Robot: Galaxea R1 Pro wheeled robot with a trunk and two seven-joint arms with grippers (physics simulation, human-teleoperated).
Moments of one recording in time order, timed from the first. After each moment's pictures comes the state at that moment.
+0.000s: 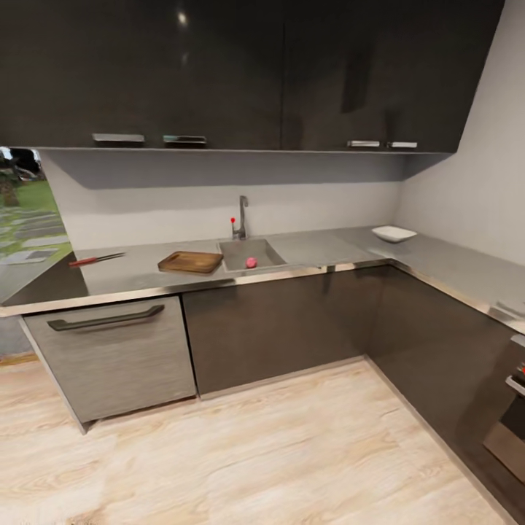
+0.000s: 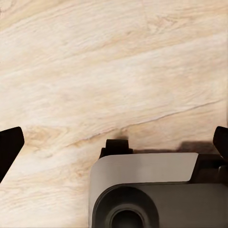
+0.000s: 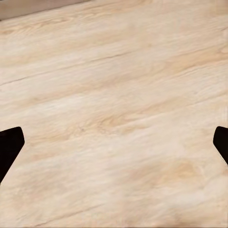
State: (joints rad) left arm -0.01 0.03 0.02 -0.36 0.01 -0.10 0.00; right arm -0.01 0.03 0.00 -0.55 0.00 -0.36 0.00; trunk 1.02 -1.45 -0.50
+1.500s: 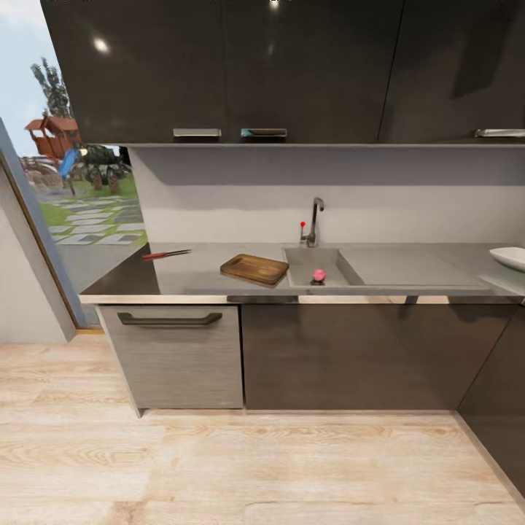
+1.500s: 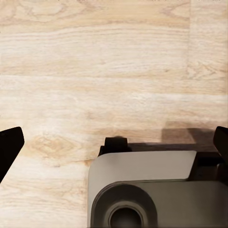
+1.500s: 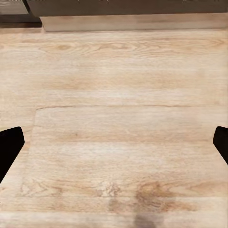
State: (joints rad) left arm -0.01 0.03 0.02 -0.36 0.01 -0.10 0.00; right arm -0.01 0.03 0.00 -0.55 0.01 -0.36 0.00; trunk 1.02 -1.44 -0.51
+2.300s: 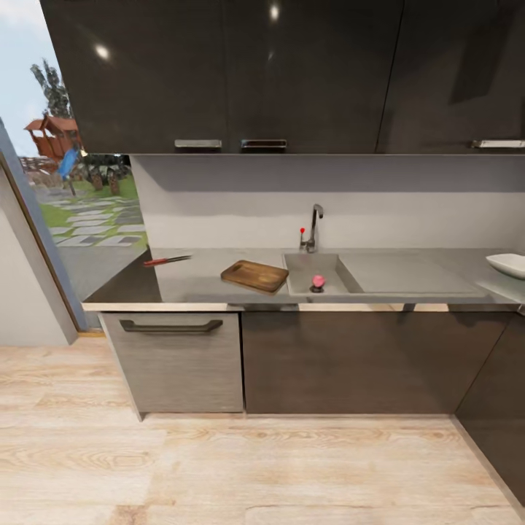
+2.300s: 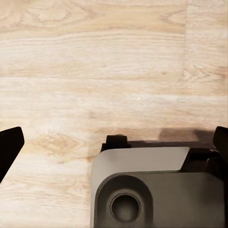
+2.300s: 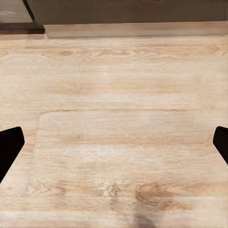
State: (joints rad) left arm -0.01 0.03 0.02 -0.37 0.01 -0.10 0.00; right arm -0.01 0.03 0.00 -0.55 0.01 -0.36 0.00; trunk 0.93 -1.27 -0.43
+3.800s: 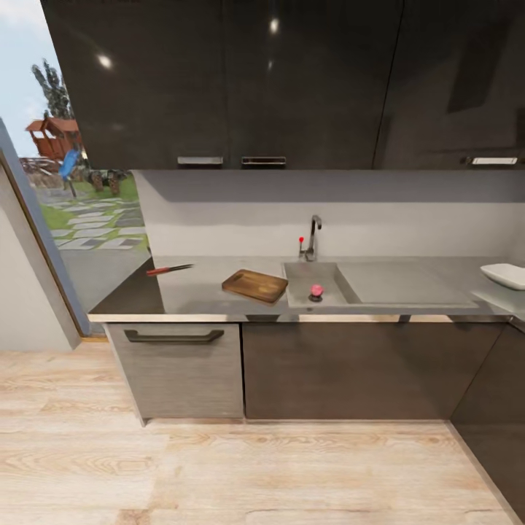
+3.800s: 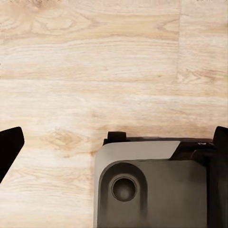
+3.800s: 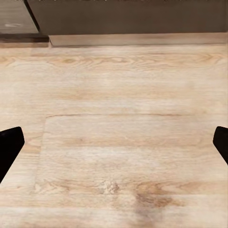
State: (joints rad) left arm -0.01 0.03 0.02 -0.37 0.01 -0.10 0.00; right arm -0.01 0.03 0.00 -0.55 0.01 -0.36 0.00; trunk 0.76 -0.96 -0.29
